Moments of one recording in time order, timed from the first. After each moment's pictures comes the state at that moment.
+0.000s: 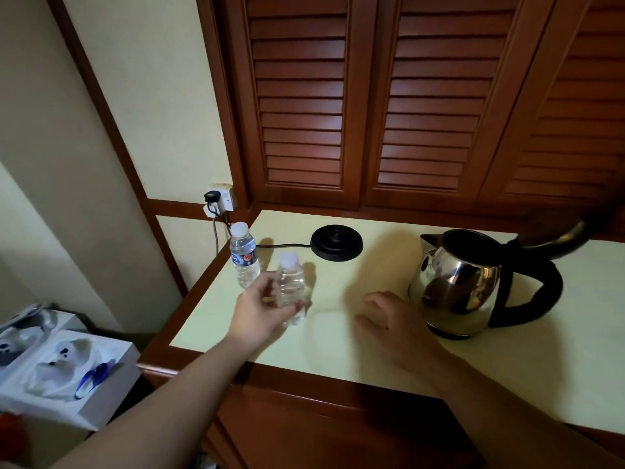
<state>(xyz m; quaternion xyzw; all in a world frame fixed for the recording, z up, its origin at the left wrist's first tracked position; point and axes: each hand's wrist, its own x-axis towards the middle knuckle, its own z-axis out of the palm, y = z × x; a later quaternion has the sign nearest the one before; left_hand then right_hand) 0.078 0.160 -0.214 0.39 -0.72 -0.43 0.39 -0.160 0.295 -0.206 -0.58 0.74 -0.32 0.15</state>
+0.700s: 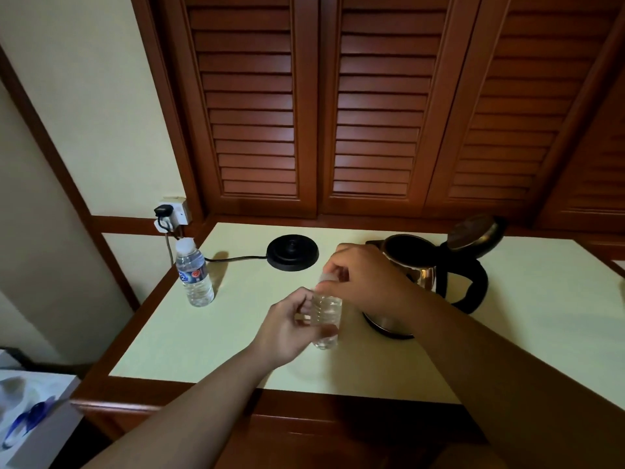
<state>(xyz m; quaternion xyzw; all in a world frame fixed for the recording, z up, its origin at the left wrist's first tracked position) -0.028 0.203 -0.217 0.27 -0.75 -0.52 0.30 -0.191 0.288 -0.096 -0.68 0.68 -0.28 0.08</state>
